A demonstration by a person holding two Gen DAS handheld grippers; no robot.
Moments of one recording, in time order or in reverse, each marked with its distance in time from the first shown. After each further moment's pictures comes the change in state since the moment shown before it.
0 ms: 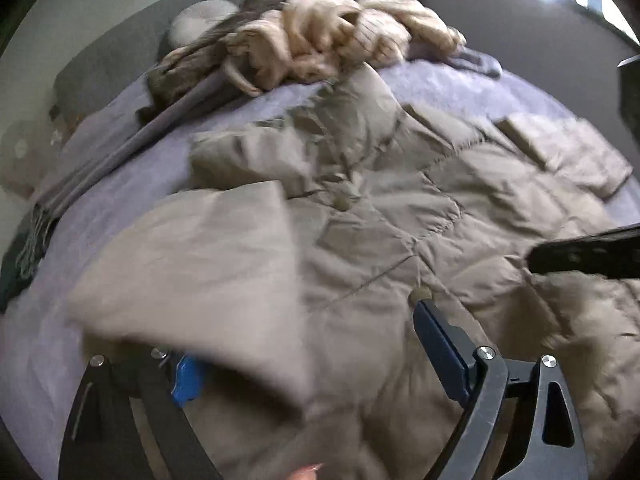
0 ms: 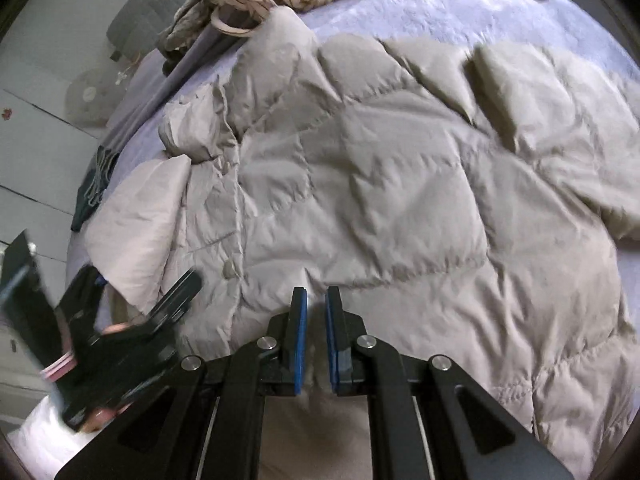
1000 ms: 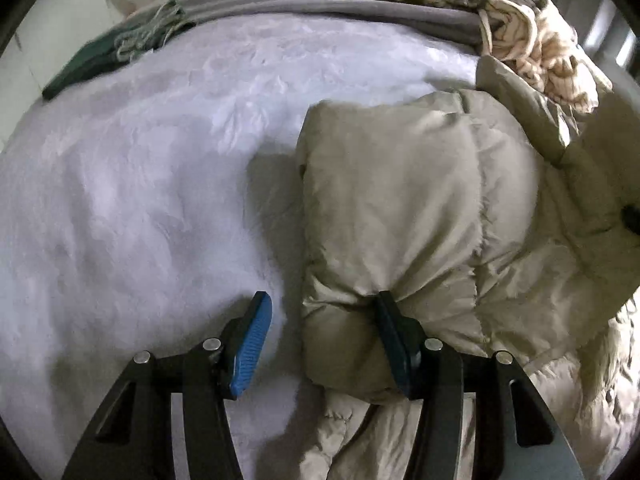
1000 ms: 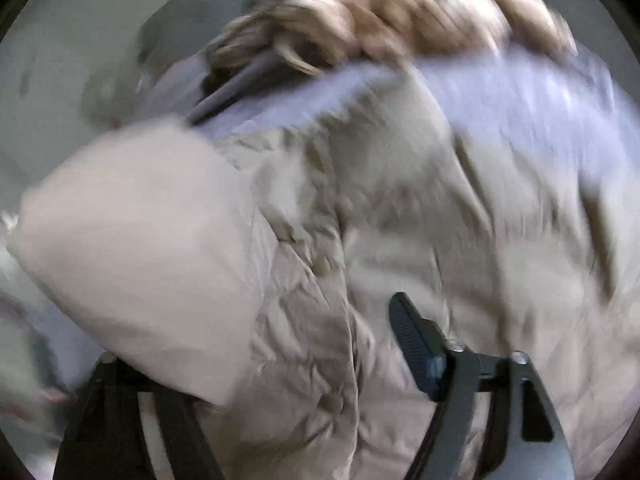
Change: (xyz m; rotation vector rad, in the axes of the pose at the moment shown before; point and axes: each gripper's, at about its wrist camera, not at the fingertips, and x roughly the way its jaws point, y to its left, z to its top) left arm 0.012 0.186 -0.089 -0.522 0.216 0.135; right arm 0.037 0.070 0.065 -0.004 -0.124 0.047
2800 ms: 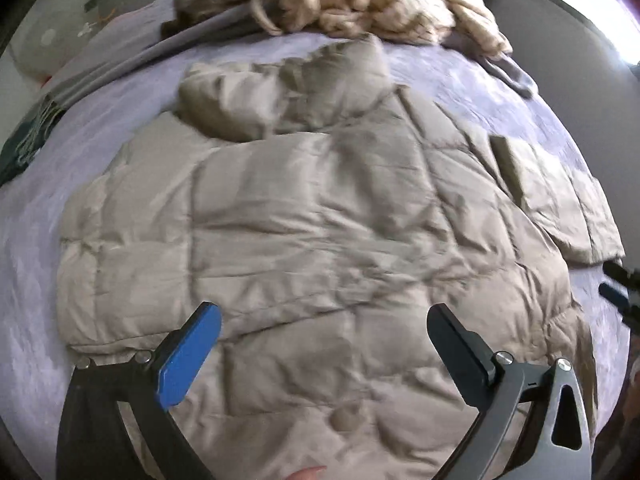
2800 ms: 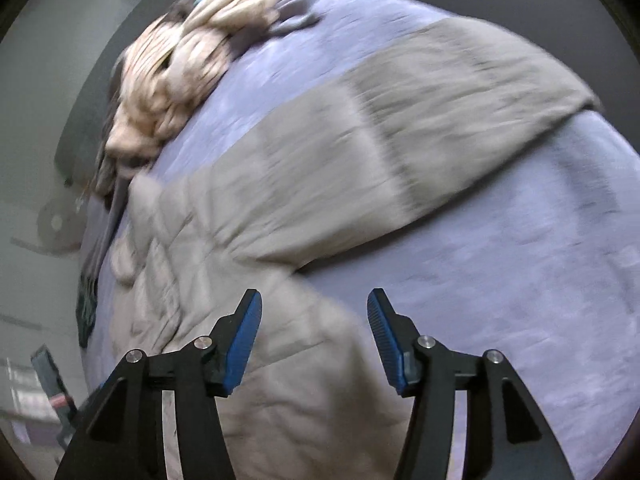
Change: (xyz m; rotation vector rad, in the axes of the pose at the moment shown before) left arm -0.053 -0.268 -0.039 0.260 0.033 -0.126; right arm -0.189 -0.263 -0.070 0.413 -0.092 -0.111
